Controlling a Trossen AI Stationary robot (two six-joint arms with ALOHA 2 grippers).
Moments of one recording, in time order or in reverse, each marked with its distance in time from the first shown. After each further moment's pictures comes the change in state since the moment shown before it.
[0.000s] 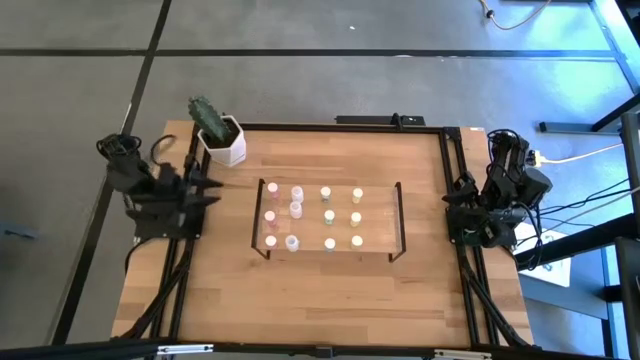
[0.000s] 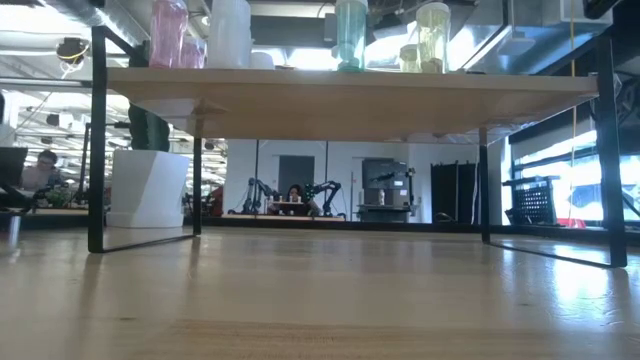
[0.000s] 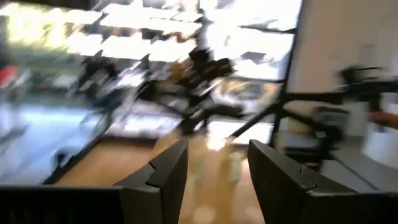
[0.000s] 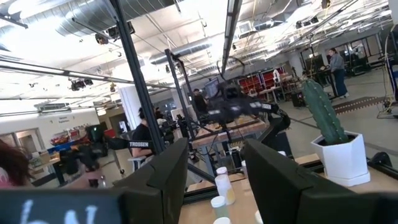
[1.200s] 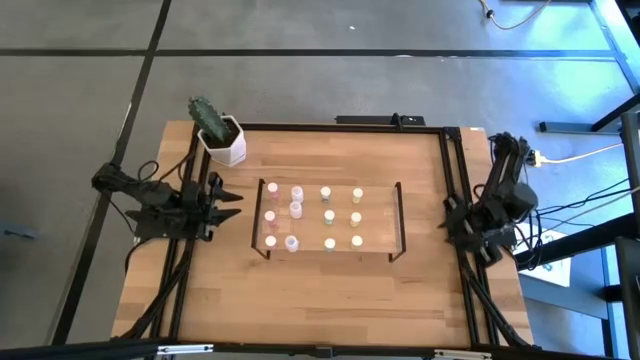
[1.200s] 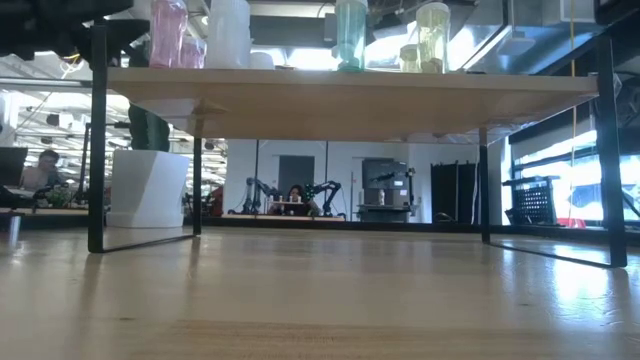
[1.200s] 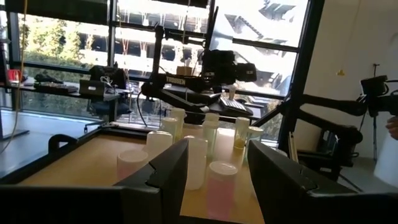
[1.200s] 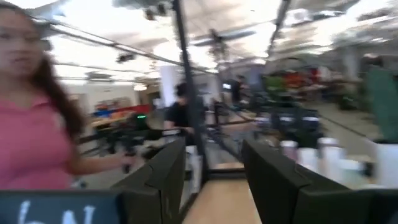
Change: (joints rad) left arm 0.366 -0.198 -0.471 0.387 0.376 0.015; right arm -0.033 0.001 -0.130 -0.044 -0.237 0.064
